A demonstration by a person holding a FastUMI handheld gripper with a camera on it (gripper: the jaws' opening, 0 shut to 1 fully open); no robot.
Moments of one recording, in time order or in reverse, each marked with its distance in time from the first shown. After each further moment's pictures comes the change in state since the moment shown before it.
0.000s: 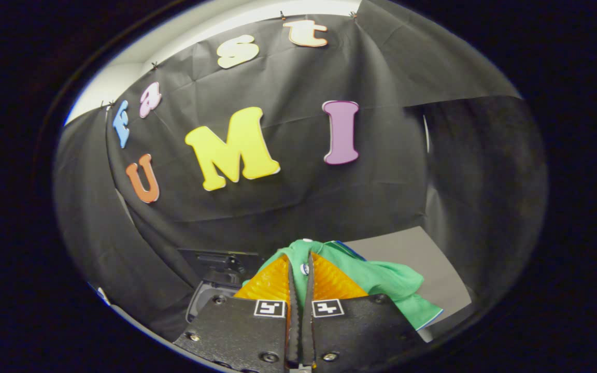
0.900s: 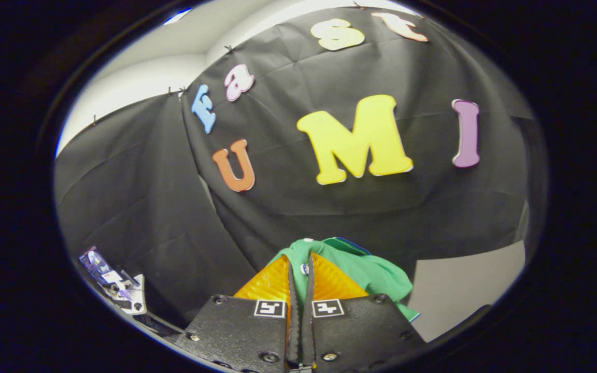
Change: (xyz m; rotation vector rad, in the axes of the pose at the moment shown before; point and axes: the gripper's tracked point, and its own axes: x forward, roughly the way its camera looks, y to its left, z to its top) arm 0.033 0.261 -0.017 -0.121 0.085 0.466
